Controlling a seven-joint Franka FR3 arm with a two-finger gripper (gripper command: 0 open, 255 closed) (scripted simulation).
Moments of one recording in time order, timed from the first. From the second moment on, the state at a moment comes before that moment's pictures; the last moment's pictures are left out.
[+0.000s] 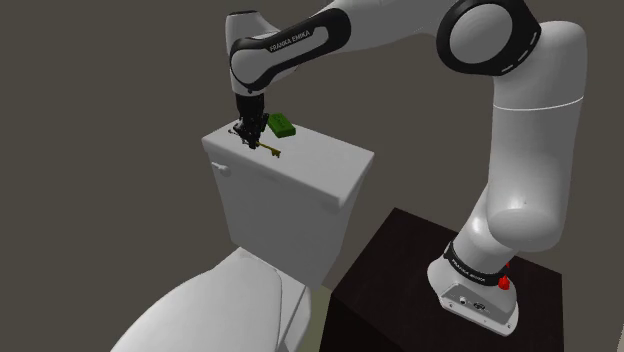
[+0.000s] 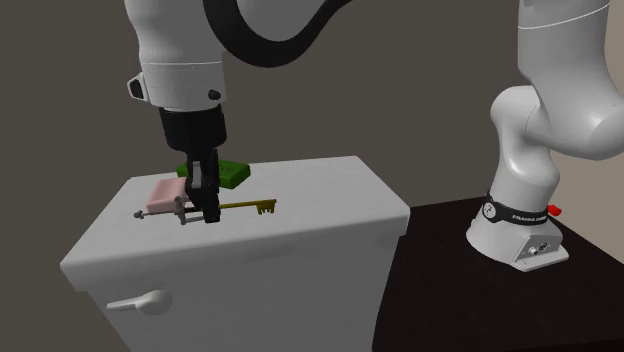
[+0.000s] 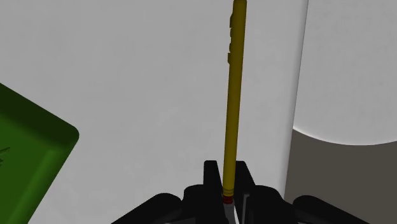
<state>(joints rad) 0.05 0.39 0.15 -1.64 -0.05 2.04 0.08</state>
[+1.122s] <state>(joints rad) 0.05 0.35 0.16 -1.50 -0.04 1.87 0.07</state>
